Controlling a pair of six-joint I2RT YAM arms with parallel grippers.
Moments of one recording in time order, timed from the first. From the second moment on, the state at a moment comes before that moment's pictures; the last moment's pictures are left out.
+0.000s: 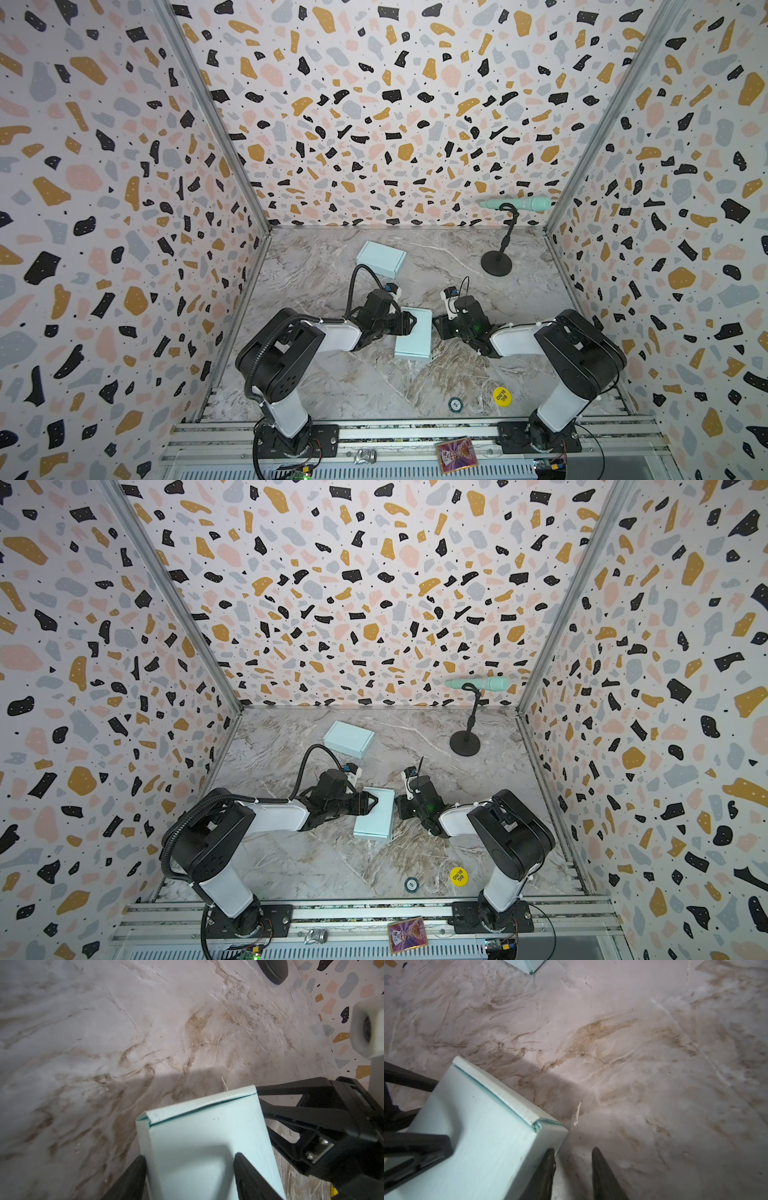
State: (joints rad) left arm -0.64 1.73 0.73 0.28 0.24 -0.52; right arm 0.63 1.69 0.60 0.39 -0.07 0.34
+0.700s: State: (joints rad) left arm -0.63 1.41 0.49 0.27 0.26 -0.54; right arm 0.73 1.33 0.35 0.28 -0.07 0.40
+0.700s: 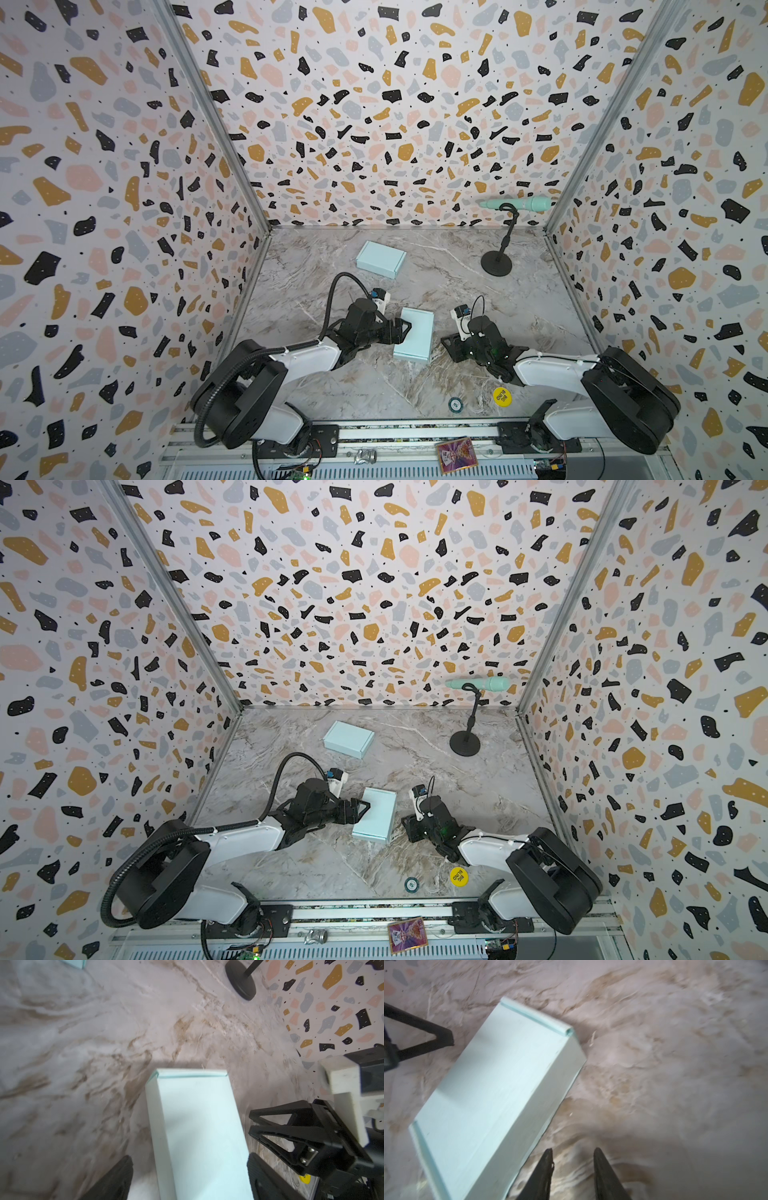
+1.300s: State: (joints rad) left arm -0.80 1.36 0.37 0.36 0.15 -0.67; right arm 0.97 1.39 0.36 0.27 0.04 0.50
